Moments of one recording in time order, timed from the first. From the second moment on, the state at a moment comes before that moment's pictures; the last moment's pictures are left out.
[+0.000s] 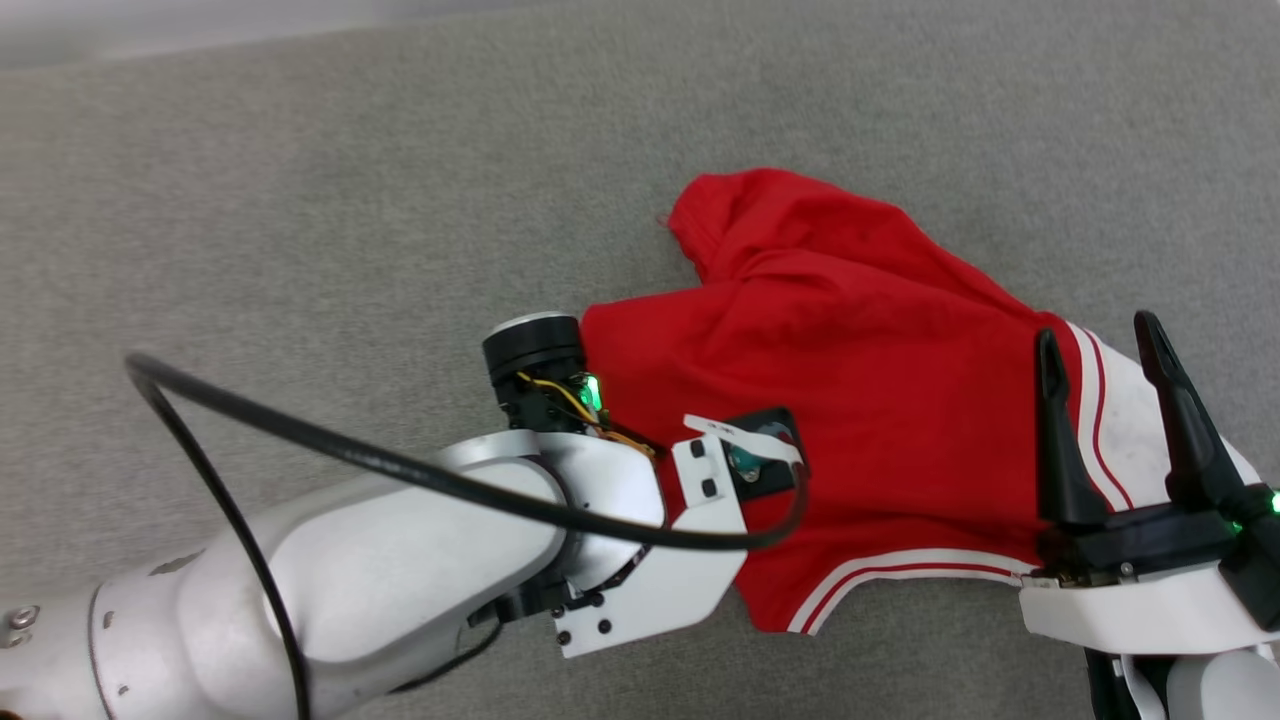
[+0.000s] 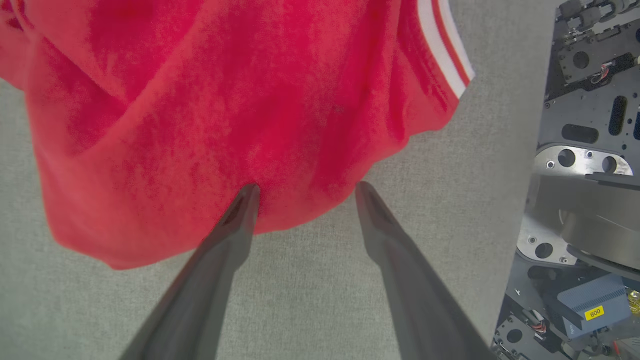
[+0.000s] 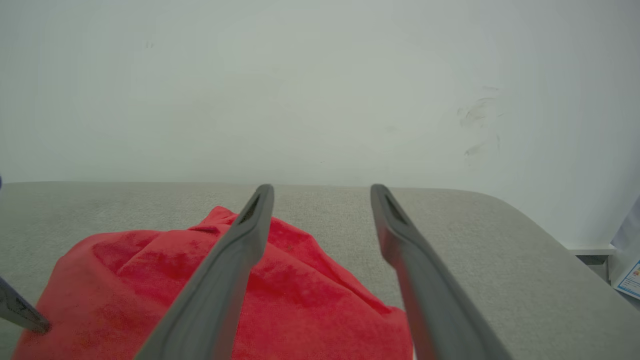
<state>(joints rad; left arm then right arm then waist) -1.06 0.54 -1.28 -0.13 -0.74 -0.13 0.90 -0.06 -0.05 -0.01 -0.18 0.07 0.13 -0.26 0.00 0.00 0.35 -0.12</state>
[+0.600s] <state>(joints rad) -0.99 0.57 -1.26 -0.14 -0.67 -0.13 1.06 -0.12 -0.05 0.02 -0.16 0.09 0.13 -0.26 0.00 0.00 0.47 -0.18</state>
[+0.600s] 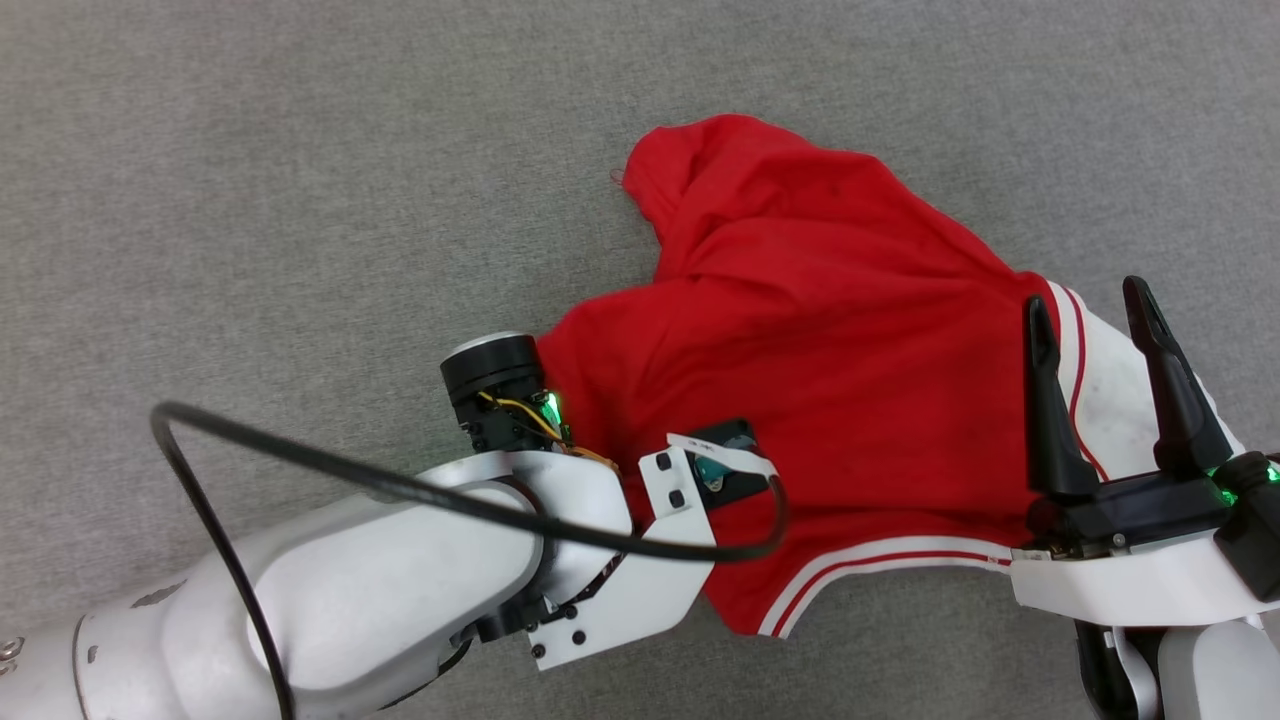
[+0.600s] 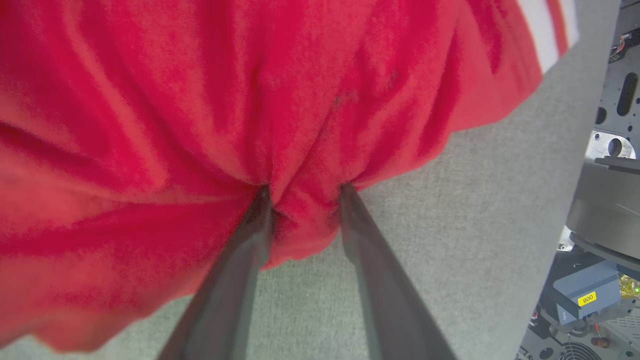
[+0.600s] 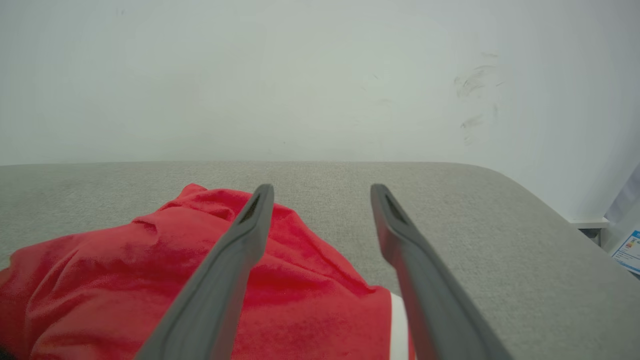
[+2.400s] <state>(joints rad) -1.04 0.82 -1.26 0.19 -0.90 -0.13 0.49 0.00 -0.05 -0.05 -0.10 0.11 0.13 -0.26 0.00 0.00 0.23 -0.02</state>
